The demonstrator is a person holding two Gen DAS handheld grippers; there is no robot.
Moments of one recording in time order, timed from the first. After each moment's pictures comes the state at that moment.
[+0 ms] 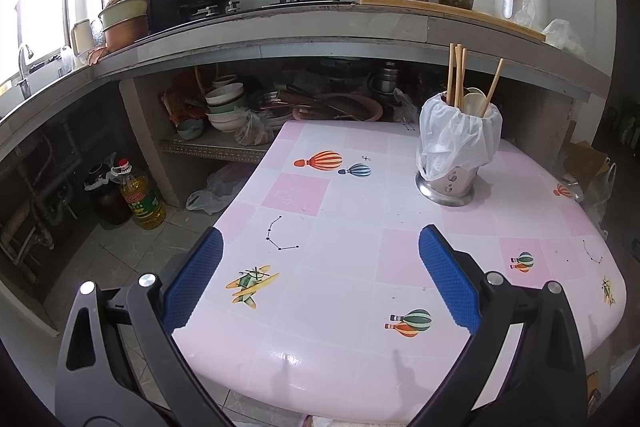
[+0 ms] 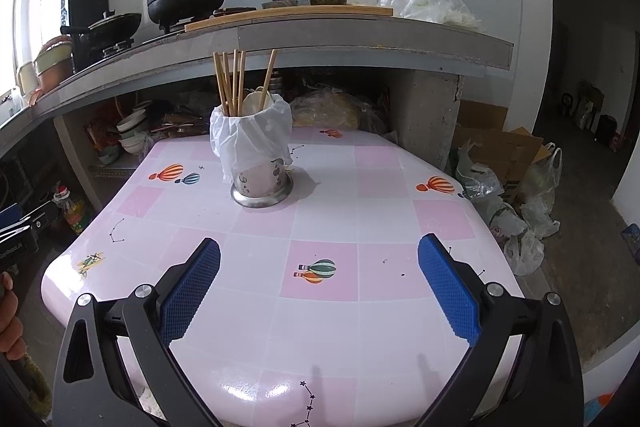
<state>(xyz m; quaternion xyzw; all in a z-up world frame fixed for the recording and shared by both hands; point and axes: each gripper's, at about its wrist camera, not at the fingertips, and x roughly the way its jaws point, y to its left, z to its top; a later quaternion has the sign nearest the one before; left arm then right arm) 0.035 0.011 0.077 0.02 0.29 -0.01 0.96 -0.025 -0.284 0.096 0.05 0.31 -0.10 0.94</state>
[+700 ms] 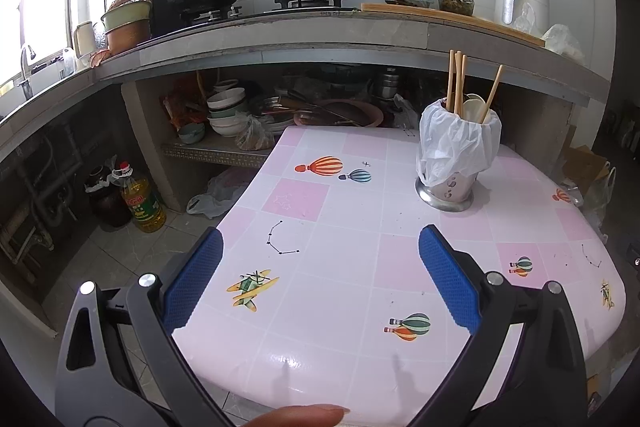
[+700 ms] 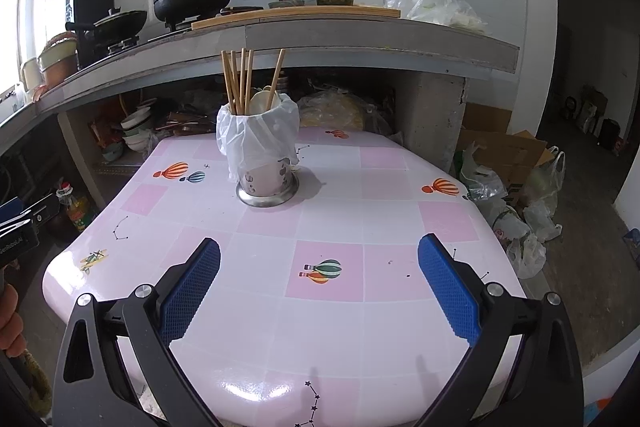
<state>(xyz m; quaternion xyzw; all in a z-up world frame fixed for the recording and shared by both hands) 0.033 0.011 0.080 0.02 0.29 -0.01 0.96 -0.022 -0.277 0.096 0.04 0.31 -0.09 0.95</state>
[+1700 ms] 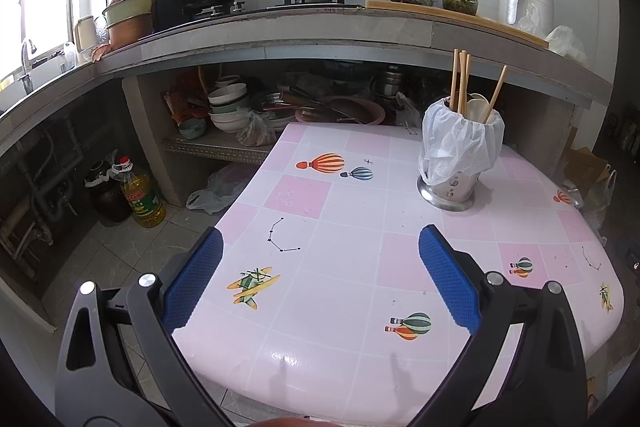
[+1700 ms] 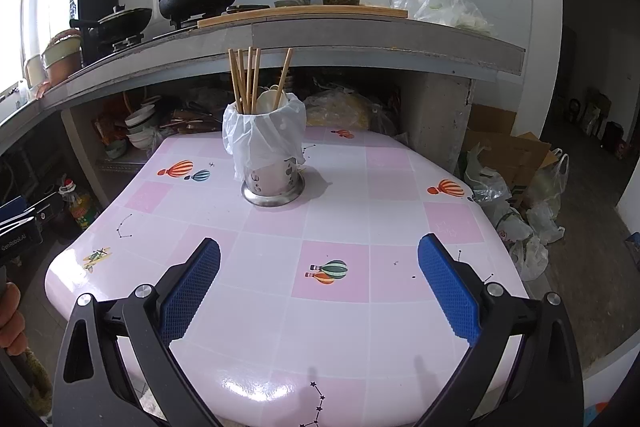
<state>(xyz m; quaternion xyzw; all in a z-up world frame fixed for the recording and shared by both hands) 0.034 0.018 0.079 0.01 0.29 -0.01 0.96 -0.019 -0.272 0.097 0.04 0.31 -0.08 0.95</state>
